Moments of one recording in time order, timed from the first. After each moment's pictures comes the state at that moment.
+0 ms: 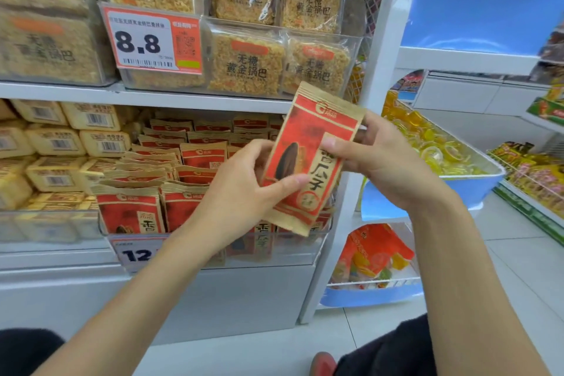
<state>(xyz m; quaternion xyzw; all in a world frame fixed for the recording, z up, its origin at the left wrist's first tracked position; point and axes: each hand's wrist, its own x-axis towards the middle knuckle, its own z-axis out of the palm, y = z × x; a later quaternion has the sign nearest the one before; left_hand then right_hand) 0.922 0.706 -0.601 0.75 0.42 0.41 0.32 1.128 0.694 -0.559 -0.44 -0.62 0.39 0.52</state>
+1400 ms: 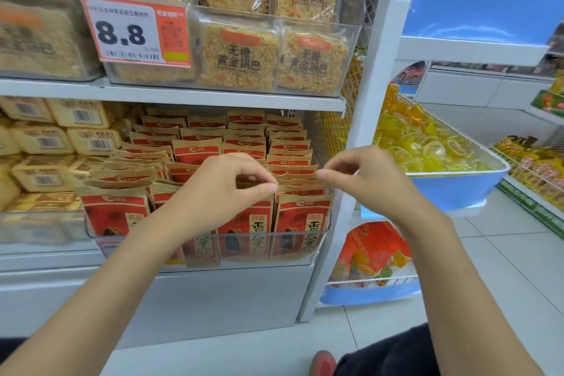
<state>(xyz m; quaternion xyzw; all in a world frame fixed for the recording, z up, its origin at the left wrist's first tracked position) 0.907 0.734 -0.609 0.83 0.41 0.30 0.23 1.141 0.703 -0.591 -0.63 -0.69 0.14 0.31</state>
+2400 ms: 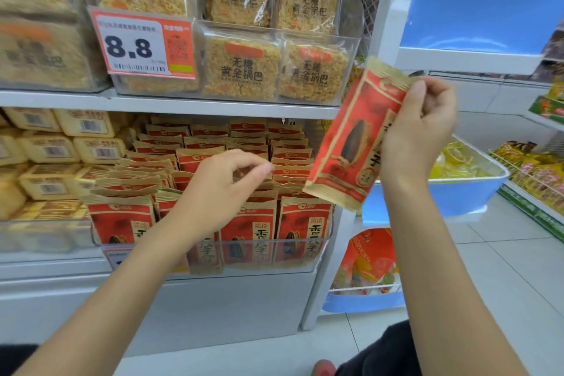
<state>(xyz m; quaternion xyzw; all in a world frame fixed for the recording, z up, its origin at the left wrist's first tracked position) 0.907 0.737 -0.609 0.78 0.44 0.39 0.21 1.130 0.729 -0.552 -0.46 -0.38 -0.01 0.80</state>
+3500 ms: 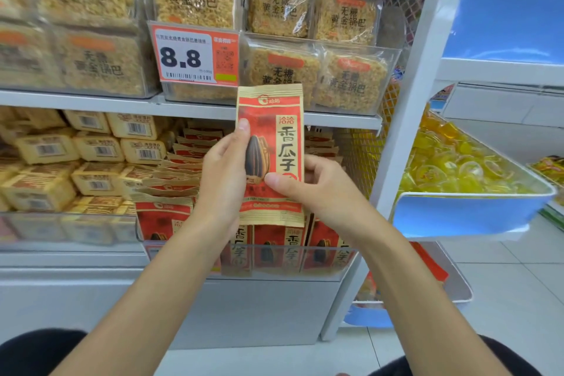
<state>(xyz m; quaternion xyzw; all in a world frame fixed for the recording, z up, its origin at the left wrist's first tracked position) 0.898 0.727 -0.591 0.48 0.39 0.61 0.50 1.039 0.707 -0.588 -0.44 -0.63 0.45 0.45</state>
